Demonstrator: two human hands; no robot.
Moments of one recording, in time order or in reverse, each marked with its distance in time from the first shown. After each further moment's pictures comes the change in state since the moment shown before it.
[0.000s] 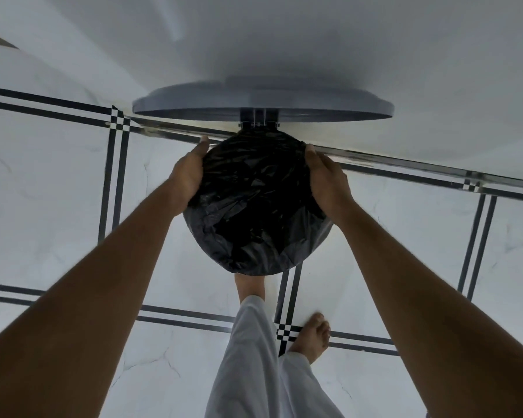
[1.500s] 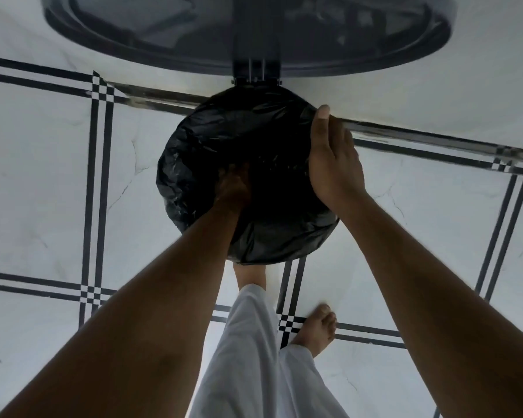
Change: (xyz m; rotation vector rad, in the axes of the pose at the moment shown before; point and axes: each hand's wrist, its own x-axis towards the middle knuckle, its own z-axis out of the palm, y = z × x) left_hand 0.075 -0.099 0.099 1.099 -0.071 0.317; right_hand -0.001 0.024 0.021 -0.107 0.089 -0.199
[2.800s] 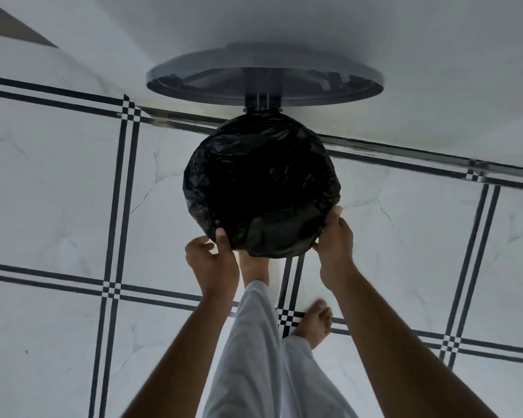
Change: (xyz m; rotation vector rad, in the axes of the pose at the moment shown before) left_hand -0.204 -0.013 0.035 -1.217 0.561 -0.480; right_hand -0.119 0.031 -0.005 0.613 0.085 0.653
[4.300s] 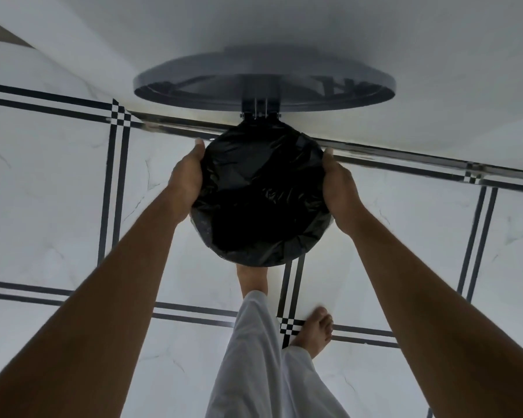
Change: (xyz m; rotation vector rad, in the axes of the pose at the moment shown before) left_hand 0.132 0.148 0.022 0.075 -0.444 -0.085; right_hand 0.062 -0.092 0.027 -0.359 -0.152 -0.227
